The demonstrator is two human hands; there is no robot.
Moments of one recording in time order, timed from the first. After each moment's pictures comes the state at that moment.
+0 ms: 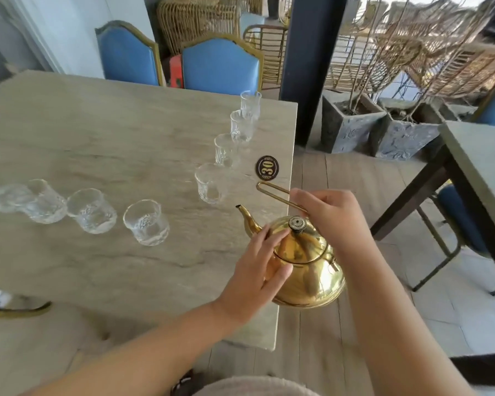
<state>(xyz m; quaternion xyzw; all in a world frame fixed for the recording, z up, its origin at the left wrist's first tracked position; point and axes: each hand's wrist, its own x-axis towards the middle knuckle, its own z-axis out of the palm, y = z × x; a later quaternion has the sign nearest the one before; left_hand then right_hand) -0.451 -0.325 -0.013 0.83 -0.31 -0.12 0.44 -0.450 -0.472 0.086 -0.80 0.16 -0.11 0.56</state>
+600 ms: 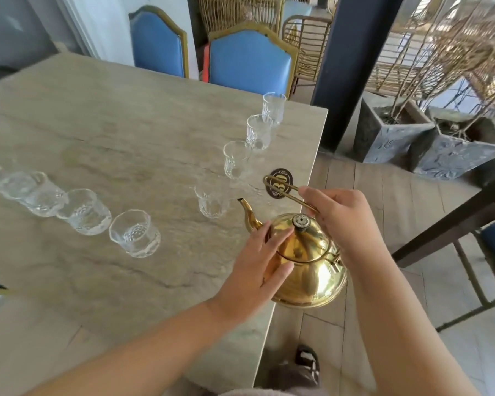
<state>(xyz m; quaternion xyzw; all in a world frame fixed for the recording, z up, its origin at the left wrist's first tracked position) -0.390 -0.370 -0.016 0.86 -0.24 -0.10 0.44 -0.367 -0.522 0.084 -0.79 0.13 -0.05 0.59</state>
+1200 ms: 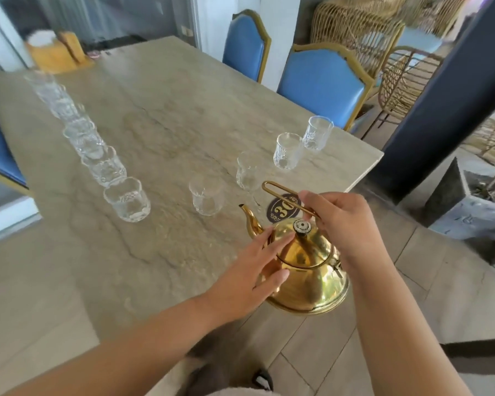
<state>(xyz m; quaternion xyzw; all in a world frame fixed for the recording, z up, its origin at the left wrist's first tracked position) -0.363 -0.480 -0.001 0.88 -0.08 -0.06 0.46 -0.280 -0.616 0.093 -0.82 -0.05 0.09 0.56</state>
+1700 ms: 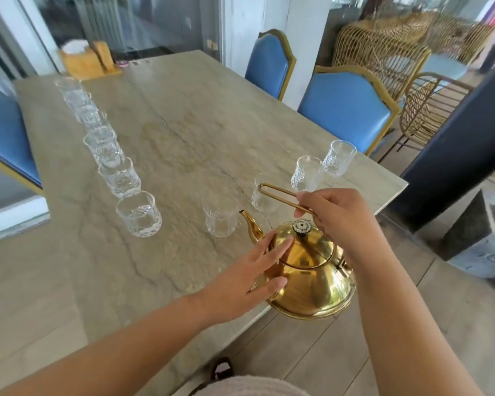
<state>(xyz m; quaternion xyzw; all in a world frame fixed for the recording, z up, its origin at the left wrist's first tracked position) -0.330 -0.440 0.004 0.88 -0.09 -0.08 0.46 -0.229 -0.577 0.102 -0.83 -0.13 0.13 0.52</state>
